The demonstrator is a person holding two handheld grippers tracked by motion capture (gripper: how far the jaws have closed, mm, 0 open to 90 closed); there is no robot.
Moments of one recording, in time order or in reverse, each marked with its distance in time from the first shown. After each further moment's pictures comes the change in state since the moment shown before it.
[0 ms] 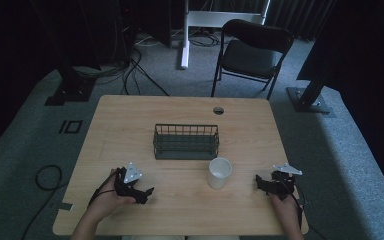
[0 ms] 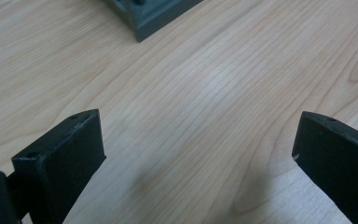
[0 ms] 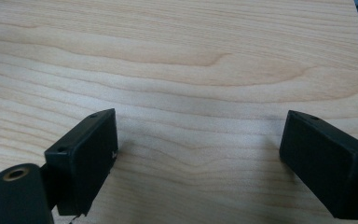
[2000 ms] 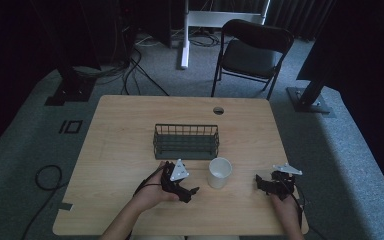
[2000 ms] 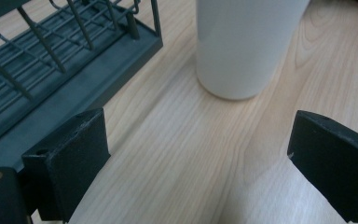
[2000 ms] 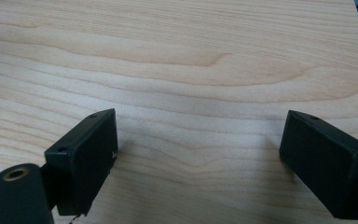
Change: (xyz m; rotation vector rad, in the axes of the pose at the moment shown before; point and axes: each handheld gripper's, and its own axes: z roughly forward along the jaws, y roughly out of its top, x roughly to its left) left arm -0.084 0.090 0.050 -0.140 -0.203 0.148; right arm 0.000 0.000 0.000 0.001 0.000 0.001
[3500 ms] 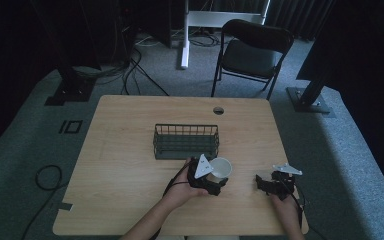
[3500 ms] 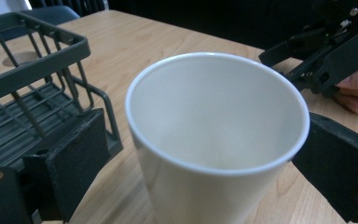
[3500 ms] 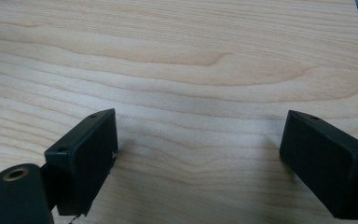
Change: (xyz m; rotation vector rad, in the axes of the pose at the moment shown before) left arm -0.032 0.040 0.058 -0.231 0.002 -0.067; right arm 0.000 0.000 0.000 0.001 0.003 -0.002
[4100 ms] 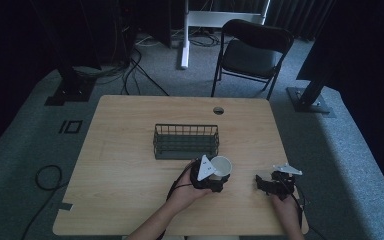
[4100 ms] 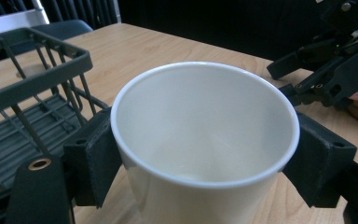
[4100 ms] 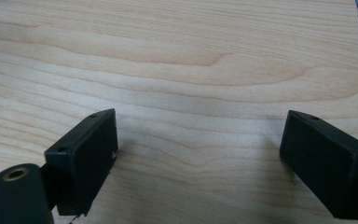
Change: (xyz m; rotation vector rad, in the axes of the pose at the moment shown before) left arm -0.005 0.001 0.005 -0.046 0.041 0.011; right arm 0.000 0.000 0.000 0.000 0.000 0.000
